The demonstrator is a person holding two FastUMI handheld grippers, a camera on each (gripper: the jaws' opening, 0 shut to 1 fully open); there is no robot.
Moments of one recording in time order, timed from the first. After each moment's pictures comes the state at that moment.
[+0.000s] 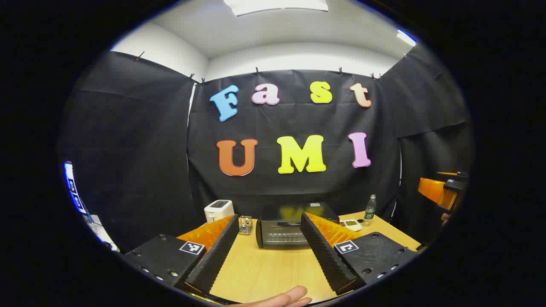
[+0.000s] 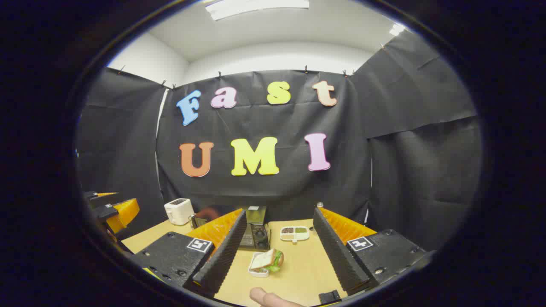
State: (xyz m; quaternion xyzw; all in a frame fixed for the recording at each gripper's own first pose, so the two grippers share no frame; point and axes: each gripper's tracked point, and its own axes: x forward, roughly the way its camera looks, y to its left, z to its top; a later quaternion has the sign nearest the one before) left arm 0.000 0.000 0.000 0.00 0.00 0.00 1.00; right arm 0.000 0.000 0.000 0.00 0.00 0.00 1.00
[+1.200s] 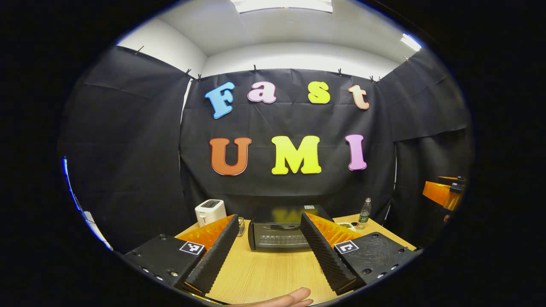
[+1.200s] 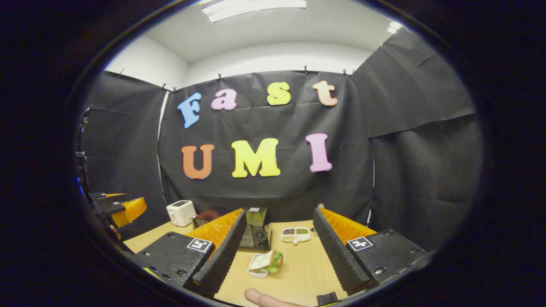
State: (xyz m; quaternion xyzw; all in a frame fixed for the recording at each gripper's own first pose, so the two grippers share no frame) left arm 0.038 -0.009 -0.002 -0.02 0.00 -0.02 1.00; right arm 0.015 -0.017 0.011 0.01 0.00 0.01 1.00
